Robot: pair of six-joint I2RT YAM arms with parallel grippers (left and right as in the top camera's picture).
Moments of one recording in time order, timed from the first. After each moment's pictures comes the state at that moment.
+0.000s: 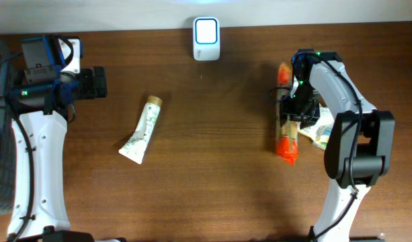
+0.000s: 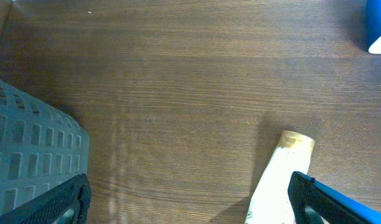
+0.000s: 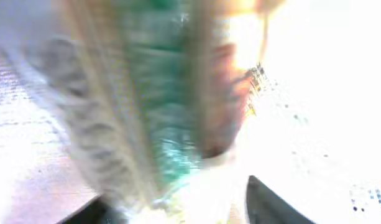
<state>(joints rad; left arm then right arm) 0.15 1.55 1.57 -0.88 -0.05 0.13 0.01 2.14 1.69 -1.32 -0.06 0.18</state>
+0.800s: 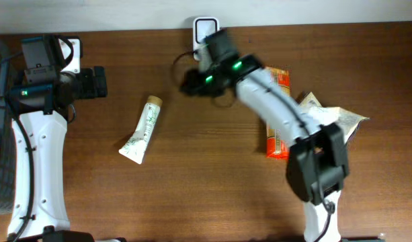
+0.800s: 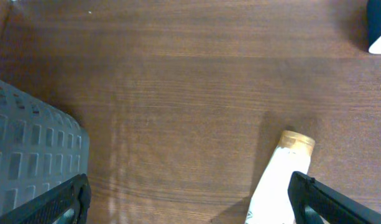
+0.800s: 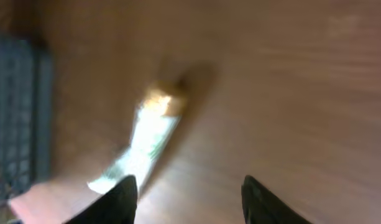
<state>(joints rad) 0.15 1.55 1.57 -0.88 -0.05 0.13 0.51 2.12 1.84 -0.69 -0.42 0.48</state>
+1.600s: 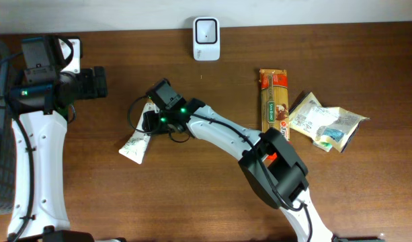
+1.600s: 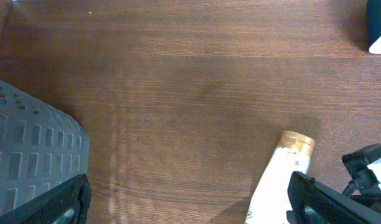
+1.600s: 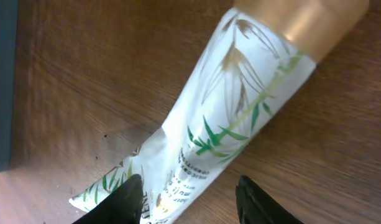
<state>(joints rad) 0.15 1.55 1.57 -0.88 -0.05 0.13 0.79 2.28 1.77 -0.44 -0.28 0.60</state>
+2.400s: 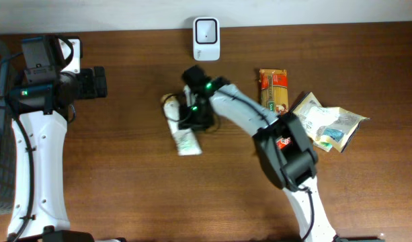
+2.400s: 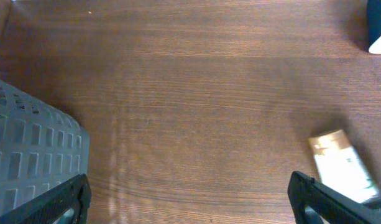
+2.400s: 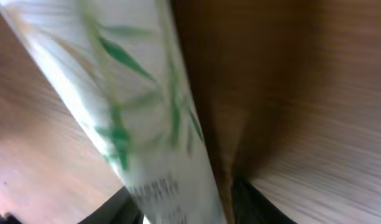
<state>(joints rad) 0.15 1.55 1.57 -0.88 -0.05 0.13 0.56 2.34 1.84 -0.86 -0.44 0.43</state>
